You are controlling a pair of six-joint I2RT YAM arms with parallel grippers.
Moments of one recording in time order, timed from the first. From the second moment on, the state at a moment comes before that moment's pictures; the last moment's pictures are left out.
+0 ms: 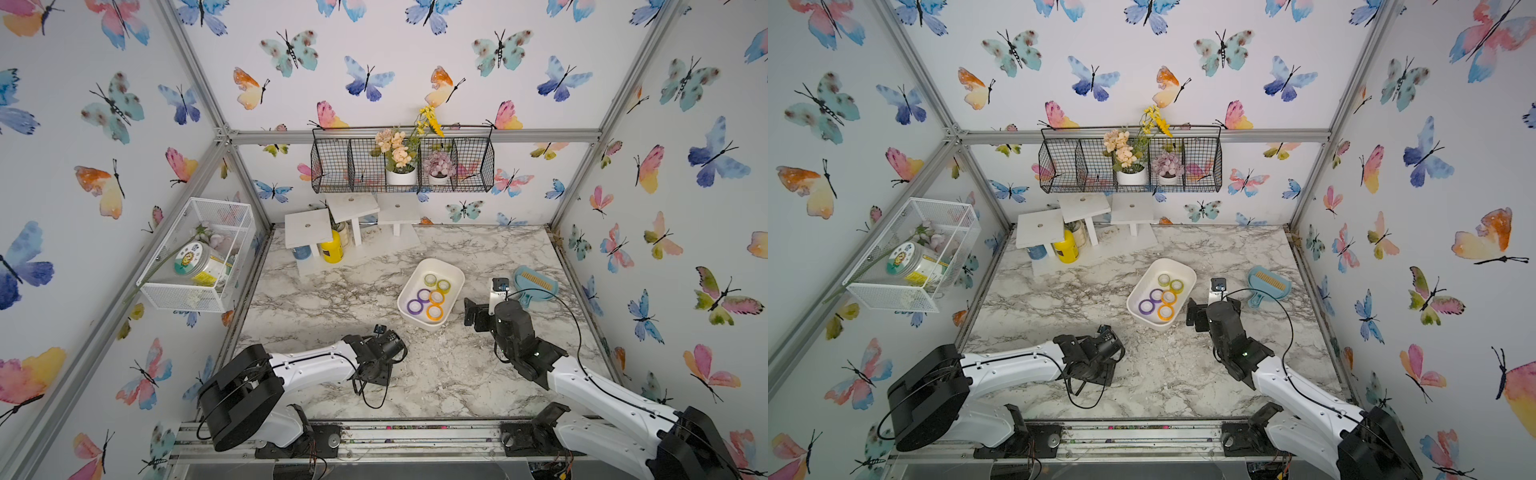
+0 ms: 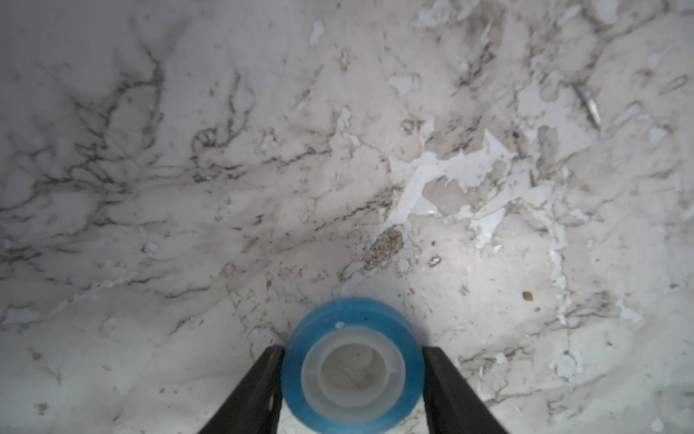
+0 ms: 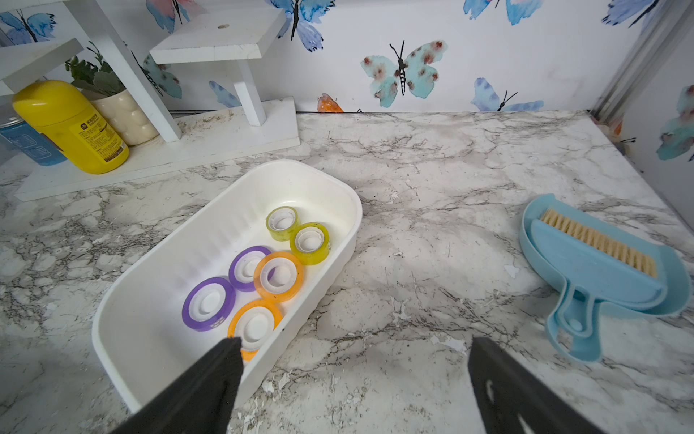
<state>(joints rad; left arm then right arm) -0.98 1.42 0.69 -0.61 -0.12 -0.71 0.65 1.01 0.49 0.07 0.42 0.27</state>
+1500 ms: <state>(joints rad) -0.81 2.04 1.60 -0.68 -0.15 -0.32 0.65 0.87 0.44 0.07 0.53 0.30</state>
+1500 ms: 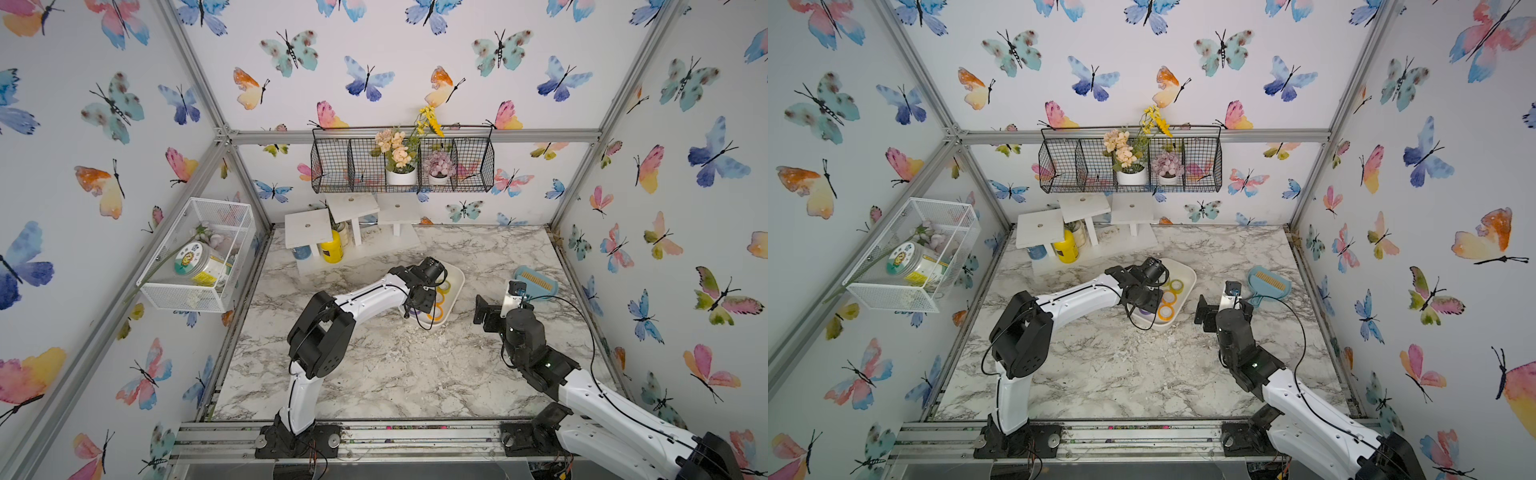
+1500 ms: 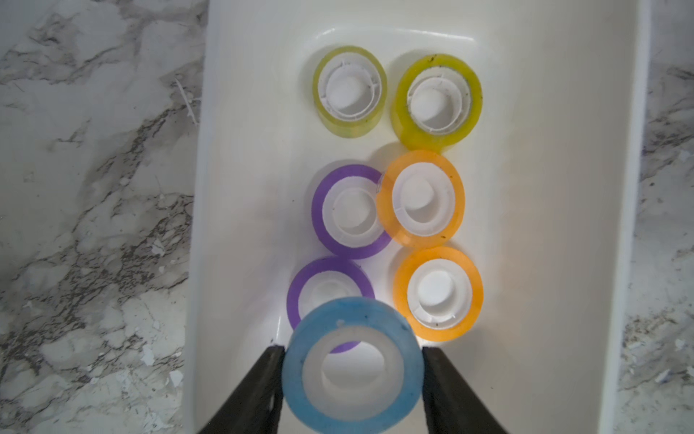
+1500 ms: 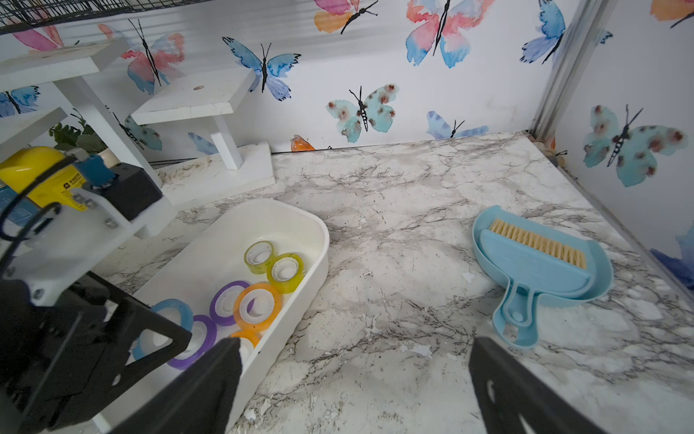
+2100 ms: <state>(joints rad) -0.81 2.08 1.61 -0.66 -0.14 -0.32 0.65 0.87 0.44 0.07 0.54 0.30</state>
